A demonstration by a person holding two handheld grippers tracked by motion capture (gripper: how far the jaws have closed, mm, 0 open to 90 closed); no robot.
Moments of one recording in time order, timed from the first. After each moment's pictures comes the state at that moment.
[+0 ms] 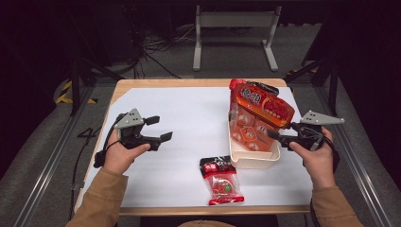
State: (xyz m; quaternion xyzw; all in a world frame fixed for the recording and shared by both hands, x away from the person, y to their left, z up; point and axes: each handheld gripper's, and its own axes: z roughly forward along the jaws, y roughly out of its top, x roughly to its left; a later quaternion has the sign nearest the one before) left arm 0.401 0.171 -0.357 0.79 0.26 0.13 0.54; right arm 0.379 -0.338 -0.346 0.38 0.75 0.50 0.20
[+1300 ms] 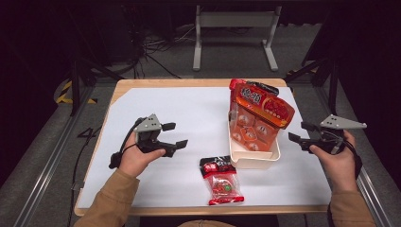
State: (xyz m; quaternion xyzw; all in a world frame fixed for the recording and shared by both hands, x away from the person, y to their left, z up) left arm 0.399 0.132 -0.372 0.81 0.24 0.09 0.53; right arm 0.374 -0.395 -0.357 0.40 0.76 0.45 0.24
